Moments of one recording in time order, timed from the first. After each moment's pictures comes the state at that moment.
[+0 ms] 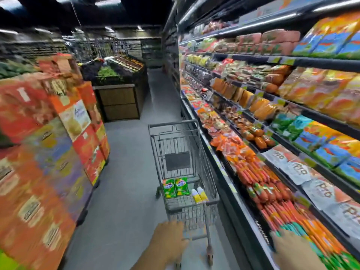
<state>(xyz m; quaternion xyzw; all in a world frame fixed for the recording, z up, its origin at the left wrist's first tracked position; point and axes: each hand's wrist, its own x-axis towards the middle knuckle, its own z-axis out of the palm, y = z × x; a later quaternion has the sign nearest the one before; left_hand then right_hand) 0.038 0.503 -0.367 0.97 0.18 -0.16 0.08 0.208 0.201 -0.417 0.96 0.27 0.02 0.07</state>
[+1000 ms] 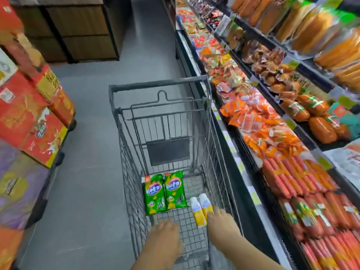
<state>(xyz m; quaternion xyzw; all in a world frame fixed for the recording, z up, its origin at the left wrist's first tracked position) 0.404 0.739 -0.578 0.92 0.16 -0.33 0.16 0.524 0.596 -0.592 0.89 0.36 -0.26 0.14</state>
